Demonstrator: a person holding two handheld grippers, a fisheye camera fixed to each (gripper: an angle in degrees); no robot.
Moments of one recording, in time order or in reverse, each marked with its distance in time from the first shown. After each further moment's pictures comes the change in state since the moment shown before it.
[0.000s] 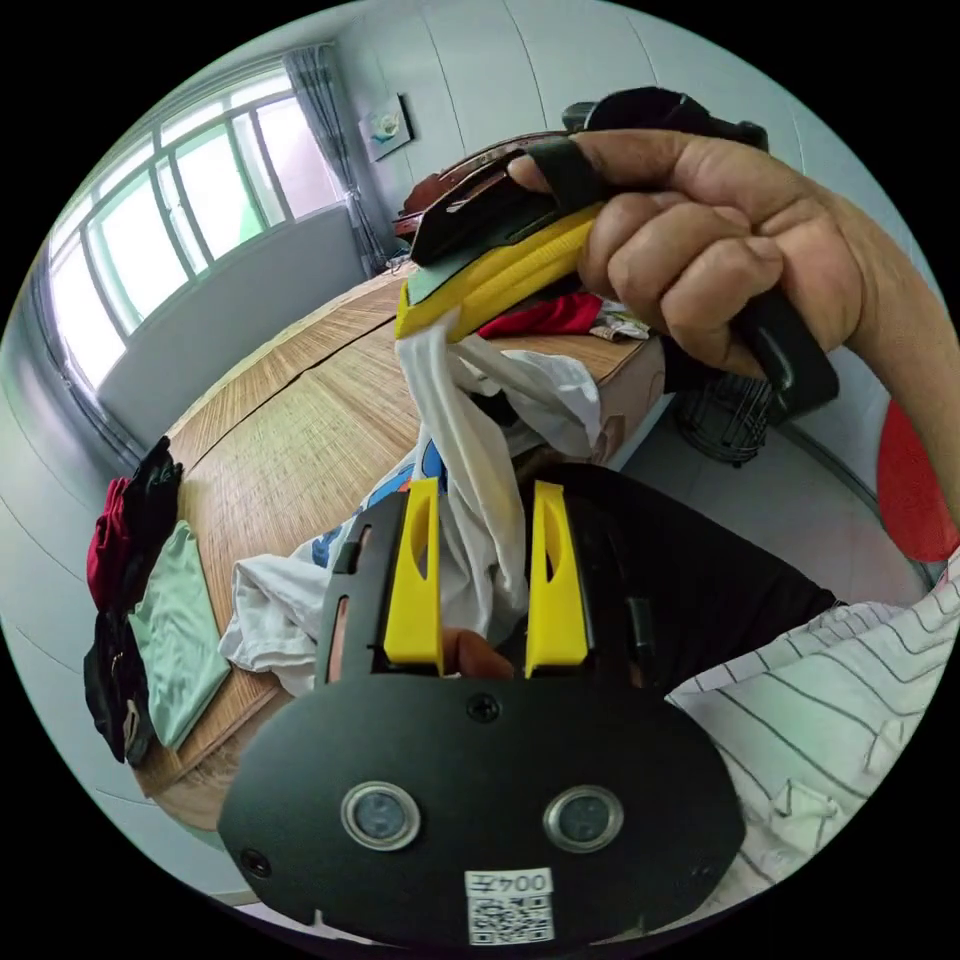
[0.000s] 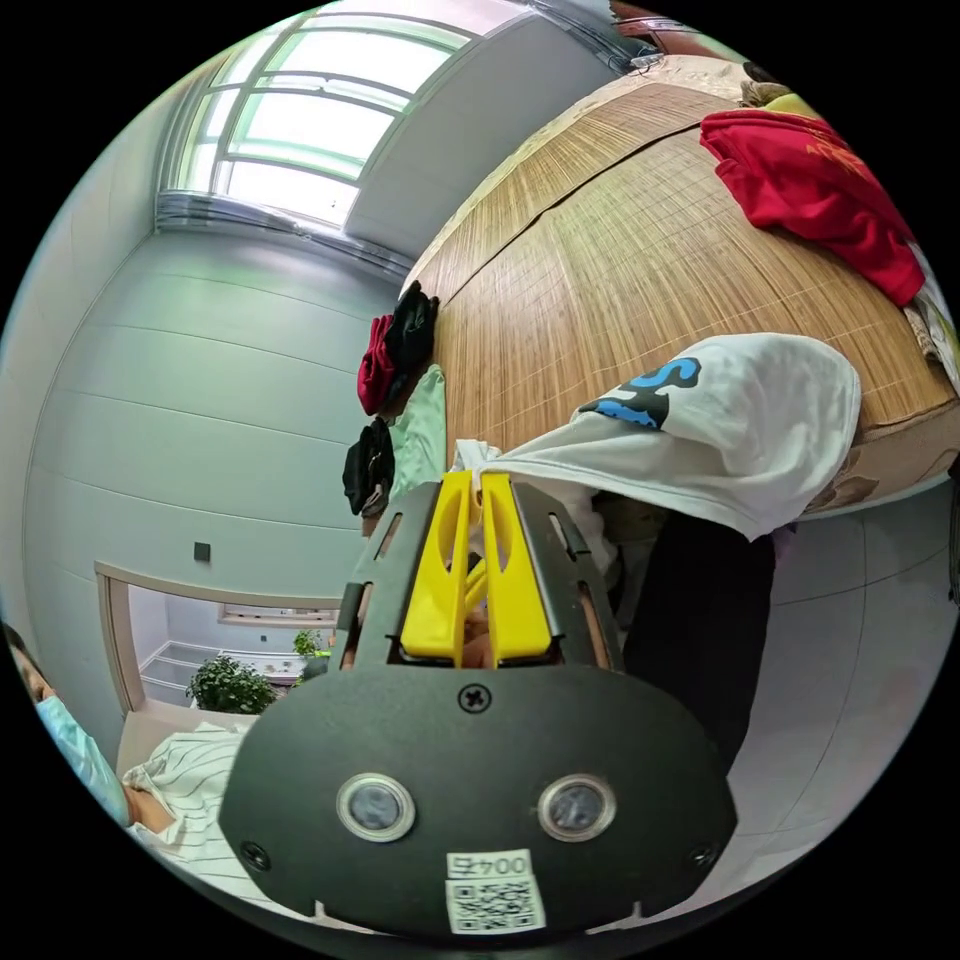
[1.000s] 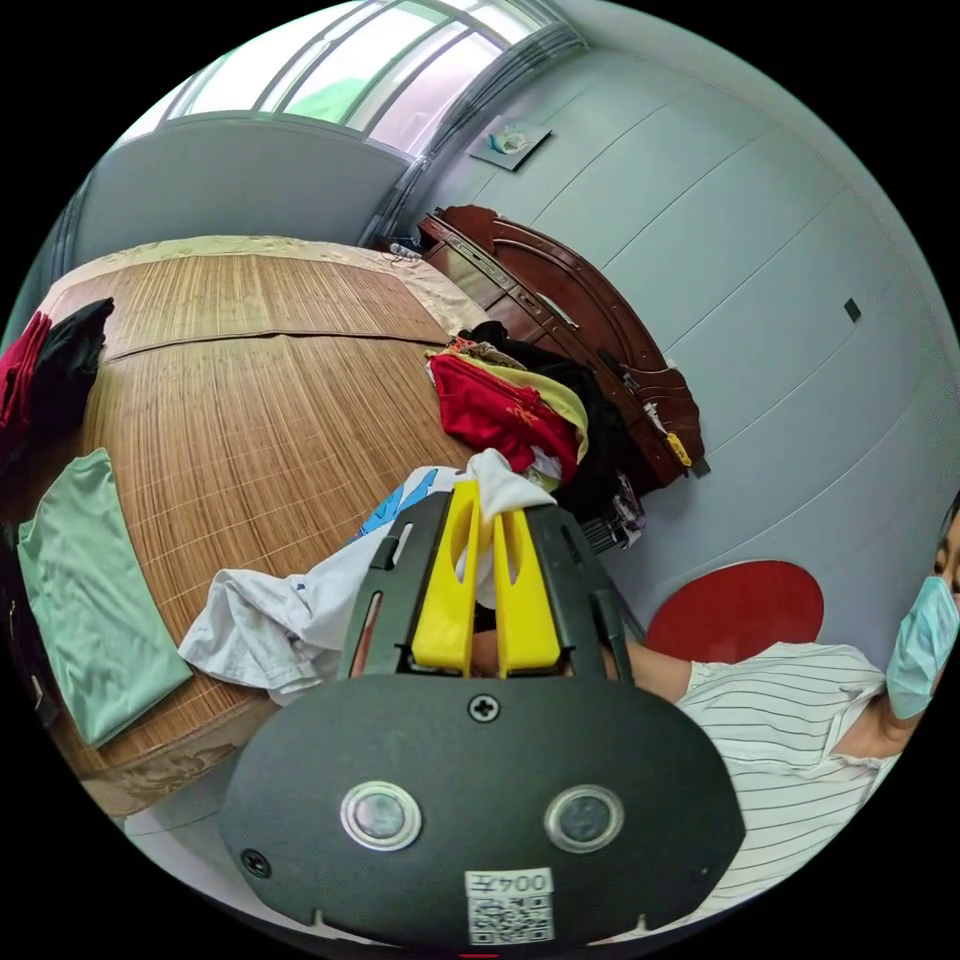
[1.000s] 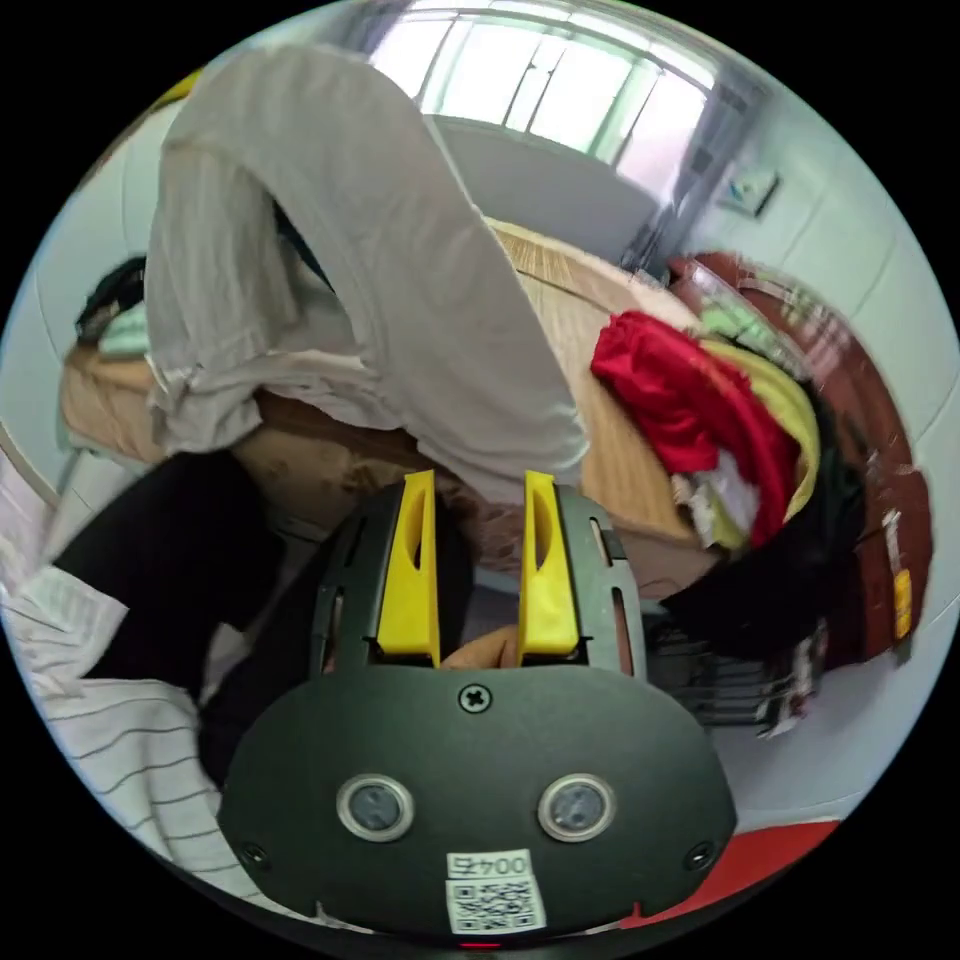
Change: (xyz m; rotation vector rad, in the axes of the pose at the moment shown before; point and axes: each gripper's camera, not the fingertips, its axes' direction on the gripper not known) left arm -0.307 -0.132 -0.112 0.078 0.639 -0.456; right arm 0.083 0.165 0.199 0.175 1.081 -0.617
